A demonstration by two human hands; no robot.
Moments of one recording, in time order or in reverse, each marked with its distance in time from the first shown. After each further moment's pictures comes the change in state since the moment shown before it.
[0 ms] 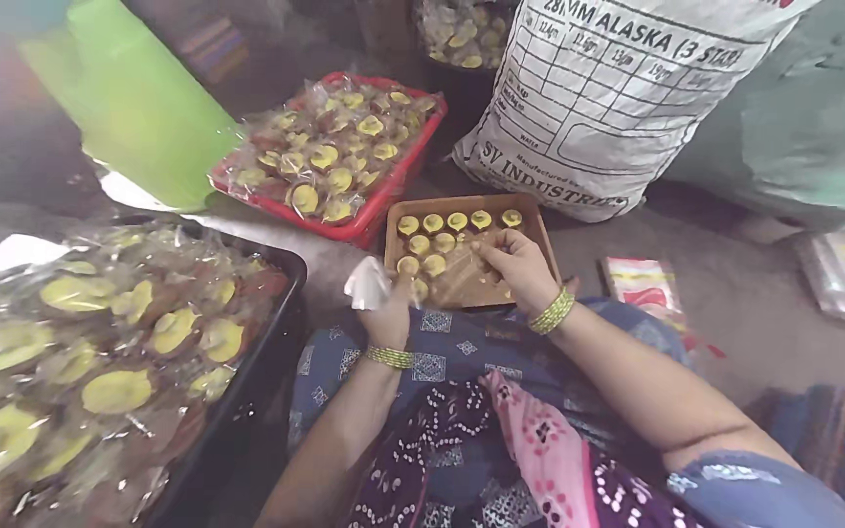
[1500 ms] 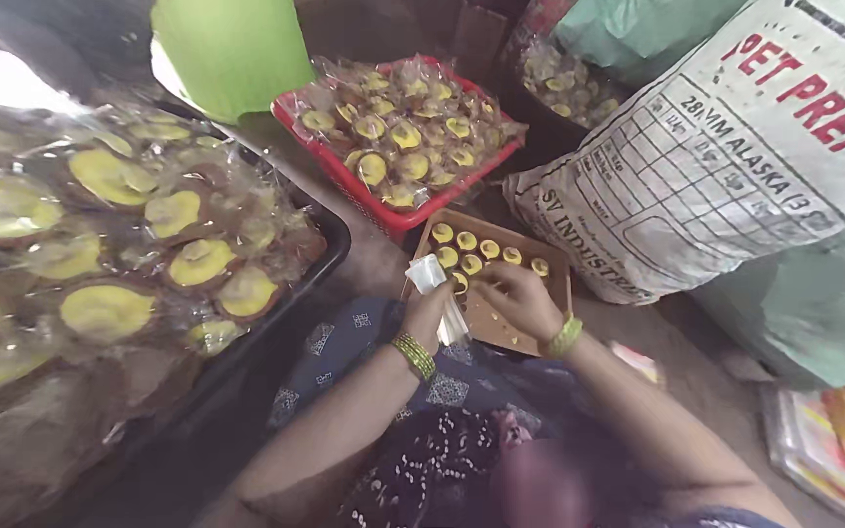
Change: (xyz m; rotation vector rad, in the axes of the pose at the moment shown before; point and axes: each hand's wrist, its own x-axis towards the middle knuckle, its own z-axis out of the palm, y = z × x) left_hand 0.031 -0.014 -0.006 -0.373 -0.113 -0.881; right_hand 0.054 0.002 0.059 -0.807 -0.565 -0.552
